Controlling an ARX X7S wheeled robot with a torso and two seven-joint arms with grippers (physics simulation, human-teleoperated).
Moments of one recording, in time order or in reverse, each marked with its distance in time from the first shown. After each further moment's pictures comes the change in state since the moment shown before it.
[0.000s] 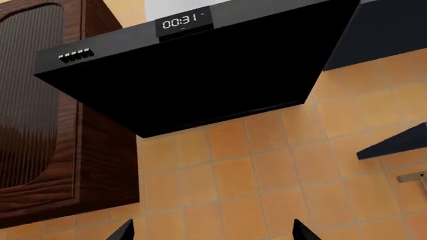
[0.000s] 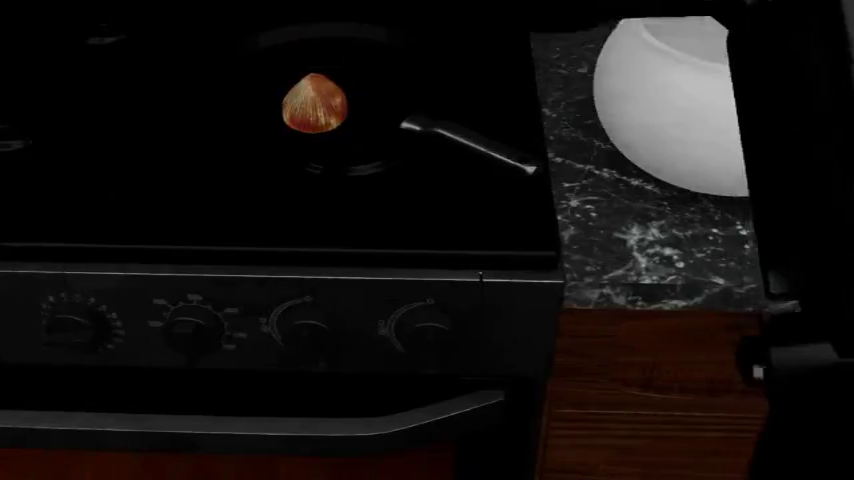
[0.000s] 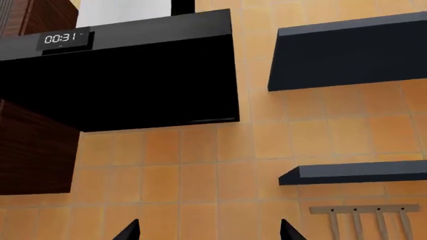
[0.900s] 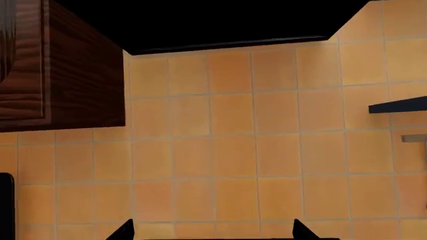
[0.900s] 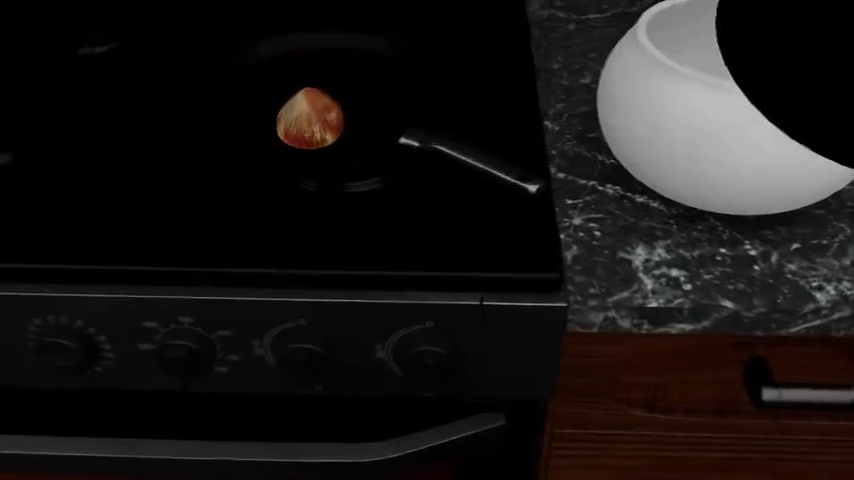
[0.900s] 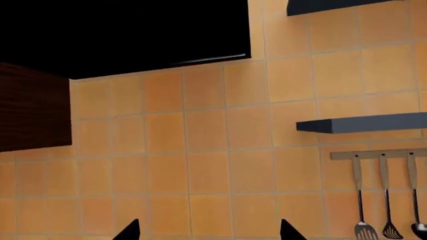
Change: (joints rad) left arm -0.280 0.038 0.105 -0.476 -0.240 -0.078 0.042; right arm 0.374 -0.121 -0.226 0.611 -0.011 0.083 -0.100
